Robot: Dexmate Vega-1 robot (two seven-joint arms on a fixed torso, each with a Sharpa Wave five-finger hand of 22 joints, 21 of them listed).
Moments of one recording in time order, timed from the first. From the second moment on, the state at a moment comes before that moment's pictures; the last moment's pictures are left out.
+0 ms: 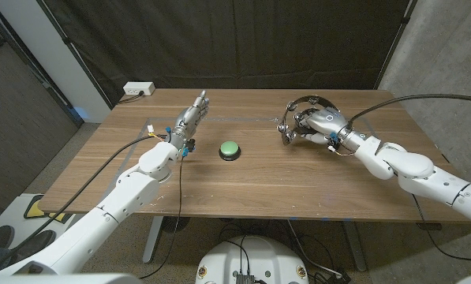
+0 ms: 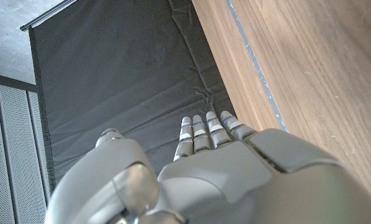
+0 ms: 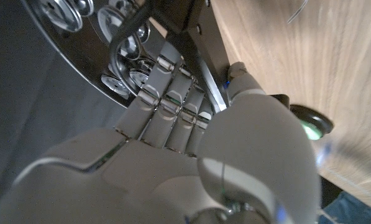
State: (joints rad) left arm 1.01 0.64 0.36 -1.76 -0.58 -0.06 0.19; left_hand 0.47 0.09 -0.08 0.09 0.27 0.19 0.04 0.21 0.19 0.16 0.00 0.21 0.19 0.12 0.01 0.20 0.18 0.04 -0.02 0.22 0.18; right arm -0.90 -1.04 -0.55 -1.77 -0.89 0.03 -0.36; right_hand 1.10 0.08 0.34 -0.12 0.18 0.87 -0.11 0.26 0.31 1.03 -0.13 0.39 0.25 1.15 -0.21 0.32 0.22 0.98 -0.15 0.74 0.28
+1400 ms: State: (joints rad) left arm 0.97 0.64 0.34 -1.66 -0.64 -0.14 0.07; left_hand 0.48 0.10 -0.08 0.09 0.27 0.20 0.04 0.21 0.19 0.17 0.01 0.21 0.19 0.12 0.01 0.20 0.18 0.04 -0.01 0.21 0.18; right arm -1.06 -0.71 -0.24 -1.84 0.03 0.04 -0.38; right_hand 1.09 0.08 0.34 -0.12 0.17 0.86 -0.11 0.29 0.35 1.03 -0.14 0.41 0.25 1.15 -0.22 0.30 0.24 0.94 -0.14 0.77 0.26
